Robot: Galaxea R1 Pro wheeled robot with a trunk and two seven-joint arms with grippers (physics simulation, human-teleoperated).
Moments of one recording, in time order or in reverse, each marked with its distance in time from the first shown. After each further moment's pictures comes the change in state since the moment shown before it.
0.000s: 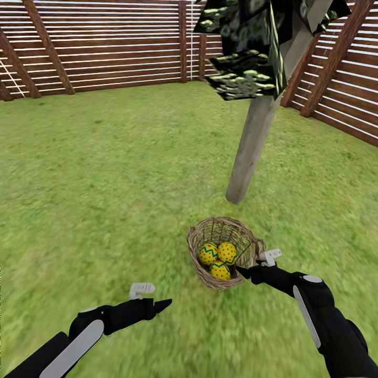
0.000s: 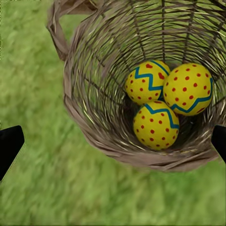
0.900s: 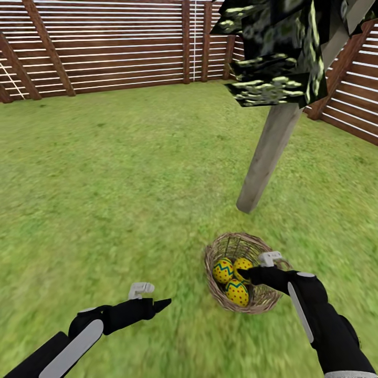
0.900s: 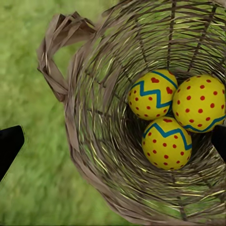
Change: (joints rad) left arm 0.000 0.002 0.002 0.001 0.000 -0.001 0.004; right arm -0.024 0.031 0.003 0.013 0.028 0.136 -0.103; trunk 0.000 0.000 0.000
